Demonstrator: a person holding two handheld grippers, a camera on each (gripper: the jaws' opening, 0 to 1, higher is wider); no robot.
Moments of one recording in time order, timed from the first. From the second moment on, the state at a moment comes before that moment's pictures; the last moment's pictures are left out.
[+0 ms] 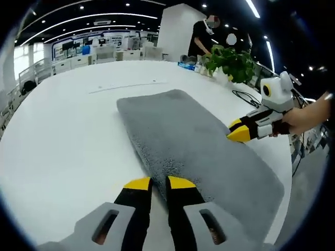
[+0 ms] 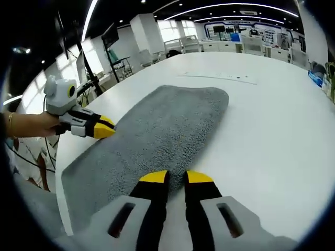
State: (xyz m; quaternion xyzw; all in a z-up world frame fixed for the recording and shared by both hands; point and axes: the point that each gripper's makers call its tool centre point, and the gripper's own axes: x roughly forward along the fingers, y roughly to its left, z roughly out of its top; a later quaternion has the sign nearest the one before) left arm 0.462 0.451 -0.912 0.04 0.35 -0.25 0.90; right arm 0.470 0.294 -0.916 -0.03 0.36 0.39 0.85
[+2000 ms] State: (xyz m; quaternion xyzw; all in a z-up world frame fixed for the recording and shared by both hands) left arm 0.398 0.311 -0.865 0.09 0.31 -0.35 0.88; right arm 0.424 0.164 -0.877 -0.12 0.31 0.40 0.85
